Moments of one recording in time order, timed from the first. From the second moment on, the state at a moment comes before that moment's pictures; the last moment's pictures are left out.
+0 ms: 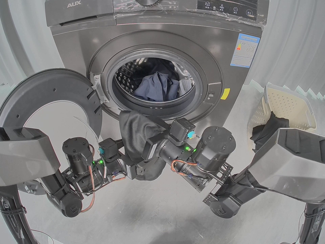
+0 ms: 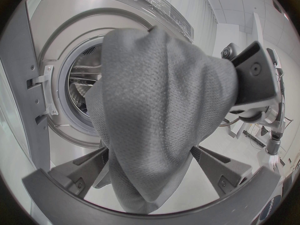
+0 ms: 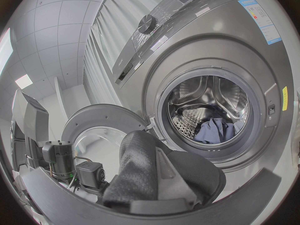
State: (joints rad) left arm -0.46 2.08 -0.48 -1.55 -0.27 0.03; right arm 0.87 2.22 -1.02 -1.48 -0.10 0.16
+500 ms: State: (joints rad) left arm -0.42 2.14 -0.54 -1.55 -0.23 0.00; right arm 0.94 2.17 -0.90 -1.50 -0.12 0.19
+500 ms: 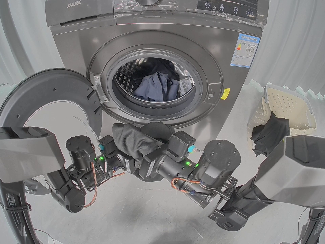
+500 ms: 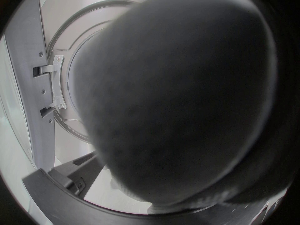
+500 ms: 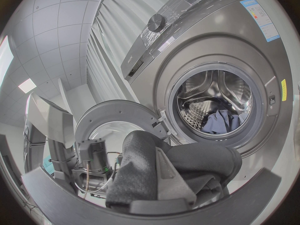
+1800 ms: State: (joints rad) left arm -0.45 2.01 -0.61 -1.55 -0.16 -0.10; right arm 0.83 2.20 -0.80 -1.49 -0.13 0.21
